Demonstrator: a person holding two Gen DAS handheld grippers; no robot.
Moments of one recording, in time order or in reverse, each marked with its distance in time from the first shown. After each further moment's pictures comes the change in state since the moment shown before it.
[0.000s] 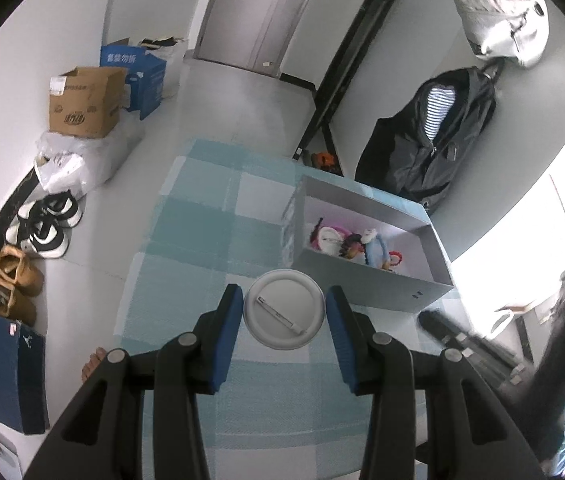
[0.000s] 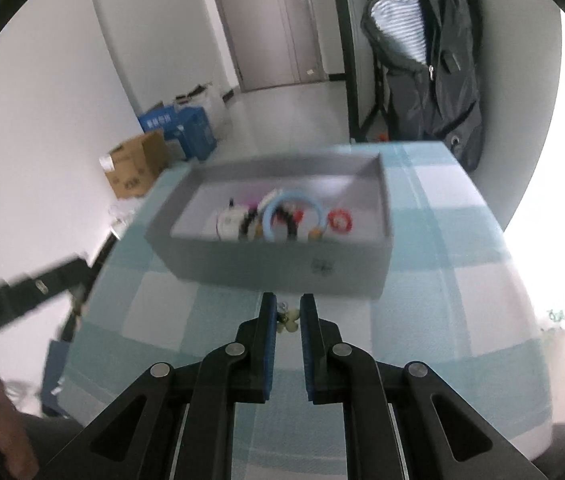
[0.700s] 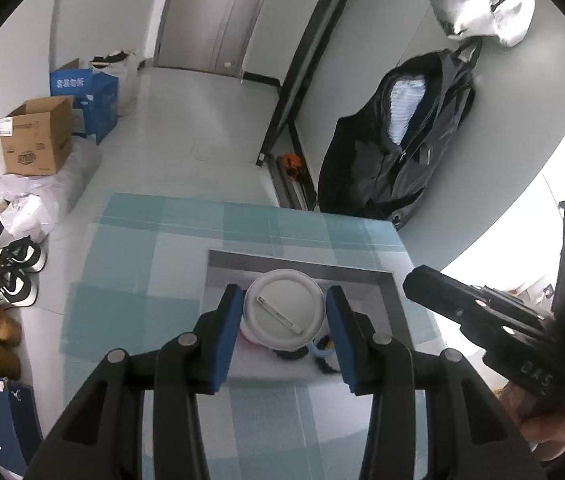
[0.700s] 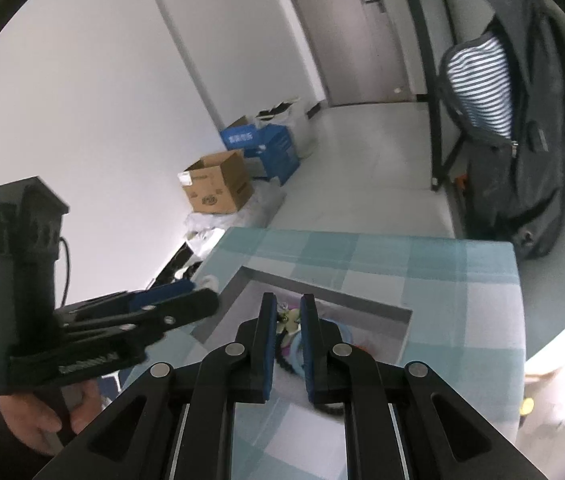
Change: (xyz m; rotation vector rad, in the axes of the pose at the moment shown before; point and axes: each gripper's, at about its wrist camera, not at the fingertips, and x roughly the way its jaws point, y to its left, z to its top) left arm 0.055 -0.054 0.053 0.092 0.042 -0.059; right arm 0.013 -0.029 0.103 -0.148 -0.010 0.324
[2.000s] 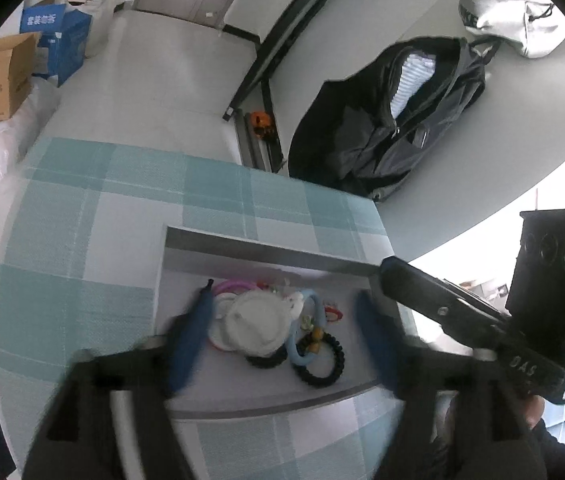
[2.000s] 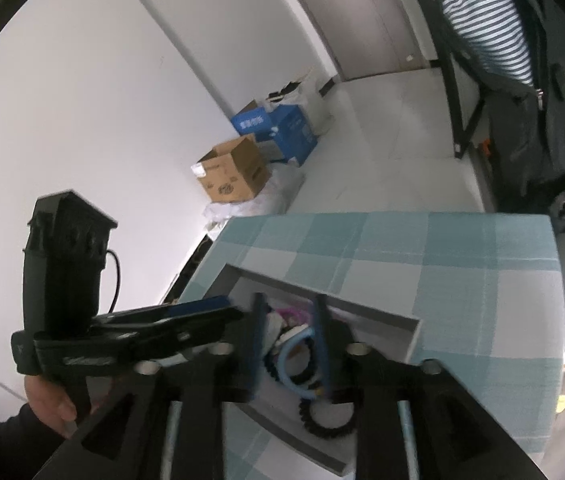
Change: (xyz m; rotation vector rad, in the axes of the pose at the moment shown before) left arm 0.036 0.016 0.008 -0.119 0.128 -0.196; right arm 0.035 -0.046 0.001 0.103 0.059 0.116
